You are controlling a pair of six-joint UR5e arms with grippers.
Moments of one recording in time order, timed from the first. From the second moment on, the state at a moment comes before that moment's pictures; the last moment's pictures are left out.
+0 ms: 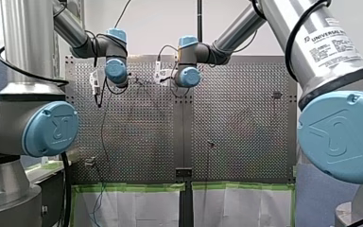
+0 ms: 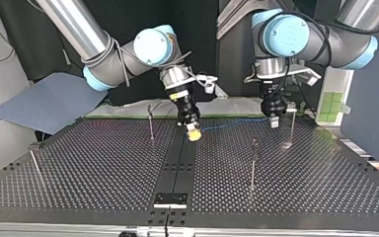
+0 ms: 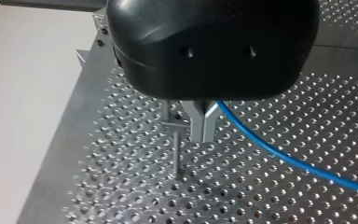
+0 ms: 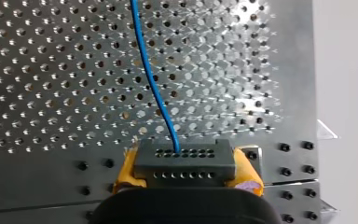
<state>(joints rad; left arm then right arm) -0.23 -1.52 -1.98 -2.79 -1.97 -1.68 2.40 -1.09 1.38 -0.40 1.65 1.61</state>
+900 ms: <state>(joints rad) -0.18 -1.58 -1.96 -2.74 -1.91 -1.72 2.38 -1.03 1.31 -0.39 1.63 1.66</state>
